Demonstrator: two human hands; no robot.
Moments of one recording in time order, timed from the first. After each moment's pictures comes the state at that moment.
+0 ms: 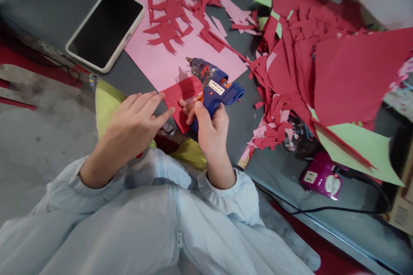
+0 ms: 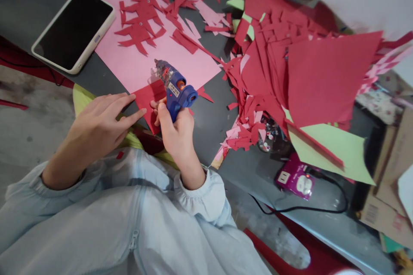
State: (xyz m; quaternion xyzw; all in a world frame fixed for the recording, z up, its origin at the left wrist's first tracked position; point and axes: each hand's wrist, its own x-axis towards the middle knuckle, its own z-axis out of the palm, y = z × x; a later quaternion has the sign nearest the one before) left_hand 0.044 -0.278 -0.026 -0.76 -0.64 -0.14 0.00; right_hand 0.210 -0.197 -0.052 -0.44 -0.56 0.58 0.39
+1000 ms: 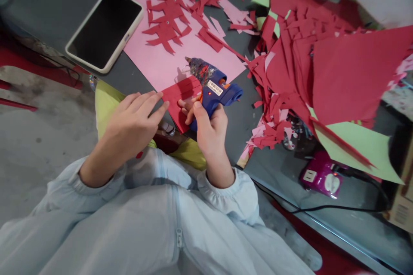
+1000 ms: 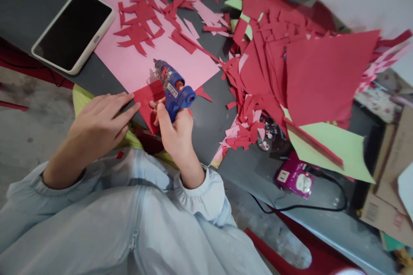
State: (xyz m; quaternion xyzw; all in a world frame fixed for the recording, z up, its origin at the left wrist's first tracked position) left_hand 0.042 -0.276 -0.021 -0.76 -0.64 -0.10 -0.01; right_hand 0.211 -0.196 -0.060 -0.42 -0.58 0.57 0.40
